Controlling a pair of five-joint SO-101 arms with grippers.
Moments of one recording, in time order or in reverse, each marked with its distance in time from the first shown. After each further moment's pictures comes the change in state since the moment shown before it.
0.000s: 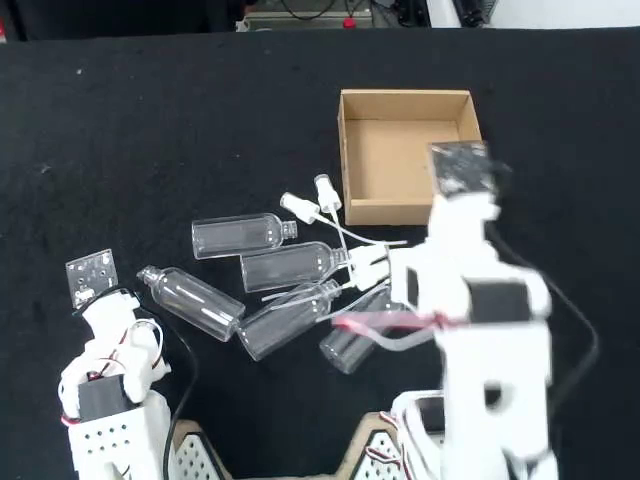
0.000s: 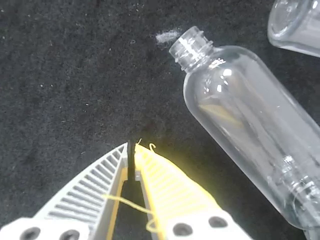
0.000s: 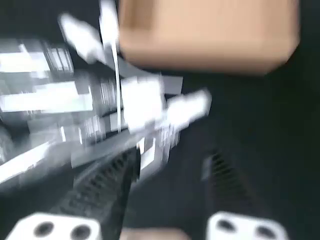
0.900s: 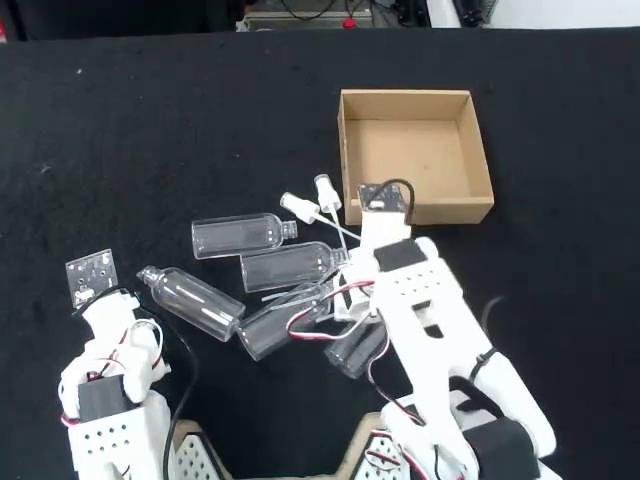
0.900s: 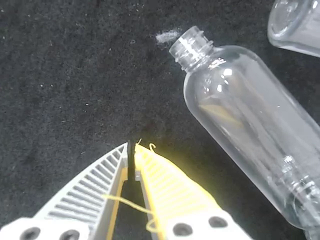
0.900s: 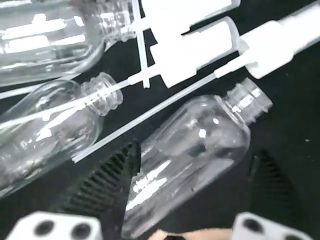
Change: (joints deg) left arm 0.0 0.0 0.0 0.0 0.0; right arm -14.9 20.7 17.1 -20.8 -17.2
